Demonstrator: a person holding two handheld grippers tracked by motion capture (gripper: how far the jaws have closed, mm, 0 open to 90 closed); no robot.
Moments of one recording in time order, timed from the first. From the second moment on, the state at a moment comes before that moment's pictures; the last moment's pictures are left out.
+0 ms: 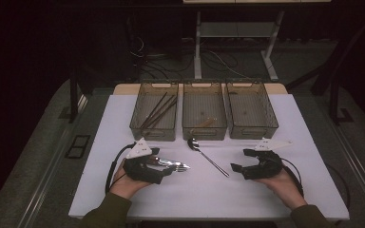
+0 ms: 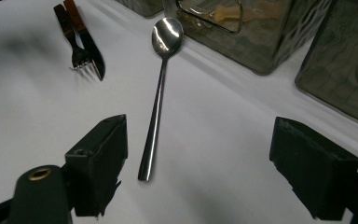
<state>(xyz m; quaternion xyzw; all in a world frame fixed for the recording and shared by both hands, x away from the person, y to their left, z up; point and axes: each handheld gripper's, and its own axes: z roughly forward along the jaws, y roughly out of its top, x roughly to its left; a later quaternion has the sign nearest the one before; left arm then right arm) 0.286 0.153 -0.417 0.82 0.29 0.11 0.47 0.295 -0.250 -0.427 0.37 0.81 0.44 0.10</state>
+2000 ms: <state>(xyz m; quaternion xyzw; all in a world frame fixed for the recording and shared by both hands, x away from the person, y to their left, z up) 0.271 0.163 -0.430 0.84 0.29 0.09 0.45 0.307 -0.208 -0.435 0.31 0.87 0.39 0.06</state>
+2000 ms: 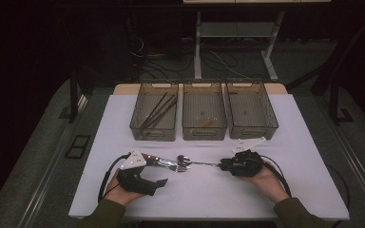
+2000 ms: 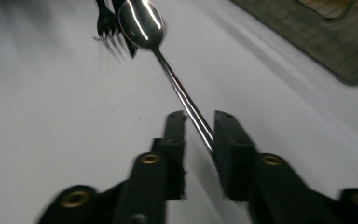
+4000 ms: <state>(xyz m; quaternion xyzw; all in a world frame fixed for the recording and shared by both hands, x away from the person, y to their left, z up) 0.358 0.083 -0.442 0.90 0.26 0.02 0.35 0.257 -0.284 -0.440 0.36 0.81 0.43 0.14</state>
